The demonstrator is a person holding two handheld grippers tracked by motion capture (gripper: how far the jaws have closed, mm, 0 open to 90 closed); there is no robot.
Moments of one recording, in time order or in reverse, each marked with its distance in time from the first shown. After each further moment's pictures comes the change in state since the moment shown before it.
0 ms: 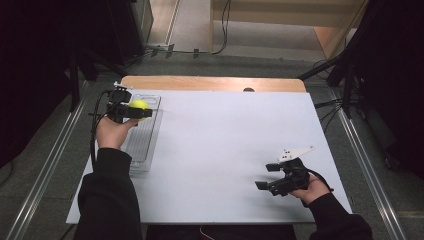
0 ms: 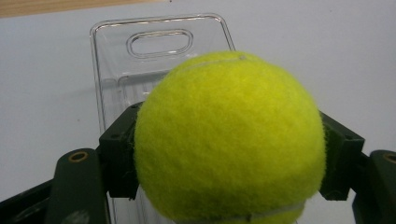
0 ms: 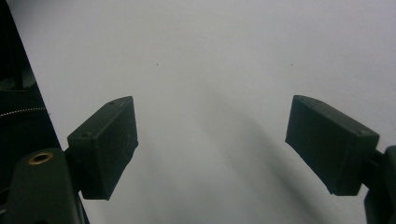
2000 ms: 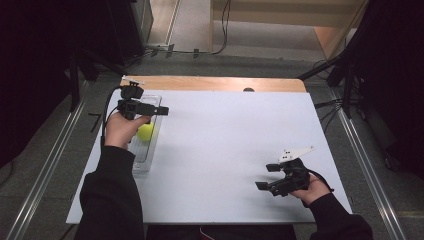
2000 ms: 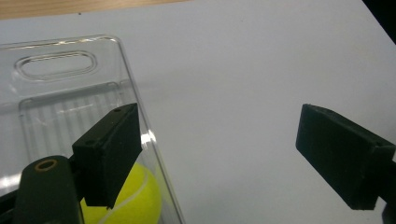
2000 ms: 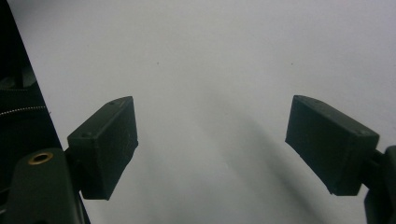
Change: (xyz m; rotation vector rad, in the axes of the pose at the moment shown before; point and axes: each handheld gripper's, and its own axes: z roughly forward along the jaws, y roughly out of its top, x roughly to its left) left arm -0.038 0.017 -0.008 0.009 -0.232 0.028; right arm 0.000 -0.001 -0.001 0.001 0.001 -0.001
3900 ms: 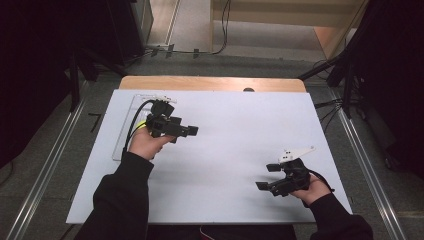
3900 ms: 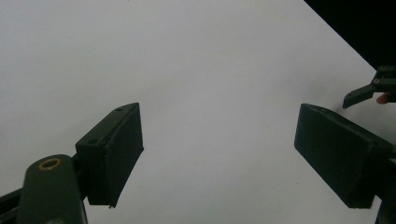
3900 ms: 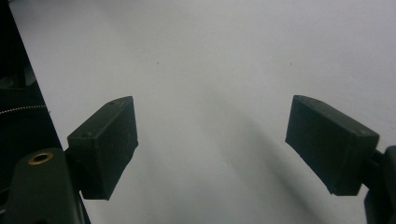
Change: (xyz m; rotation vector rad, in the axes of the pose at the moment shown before) left arm -0.074 -0.029 0.023 0.025 -0.193 0.180; right arm 0.001 0.000 -0.001 -0.001 -0.003 -0.001
